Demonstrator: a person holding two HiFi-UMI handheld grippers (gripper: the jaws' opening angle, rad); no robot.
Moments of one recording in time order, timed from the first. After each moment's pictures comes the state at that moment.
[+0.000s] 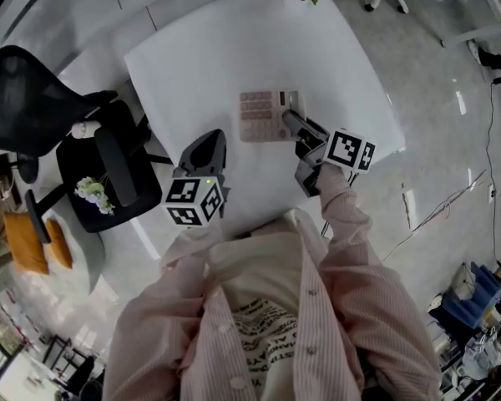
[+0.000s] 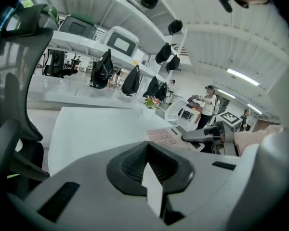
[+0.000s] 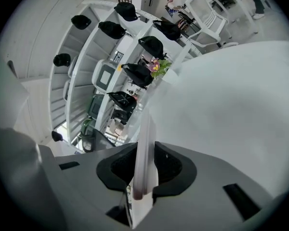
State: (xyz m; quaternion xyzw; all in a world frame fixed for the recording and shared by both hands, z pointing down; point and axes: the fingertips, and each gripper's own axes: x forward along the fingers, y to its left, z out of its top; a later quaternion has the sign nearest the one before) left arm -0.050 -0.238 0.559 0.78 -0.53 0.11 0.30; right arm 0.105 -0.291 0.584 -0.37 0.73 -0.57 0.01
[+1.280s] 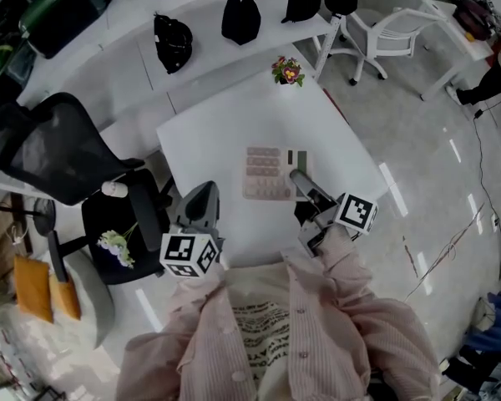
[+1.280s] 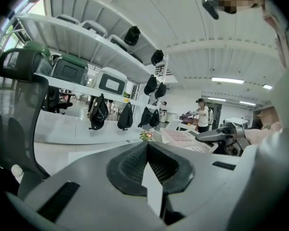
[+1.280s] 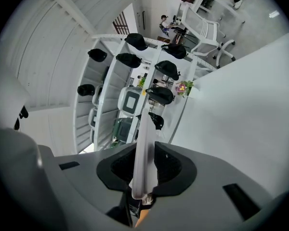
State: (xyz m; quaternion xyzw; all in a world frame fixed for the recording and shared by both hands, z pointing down) left arm -0.087 -0.219 0.411 0.82 -0.55 0.04 0.17; right arm 0.111 -0.249 0.434 -0.37 0.72 -0.57 0.16
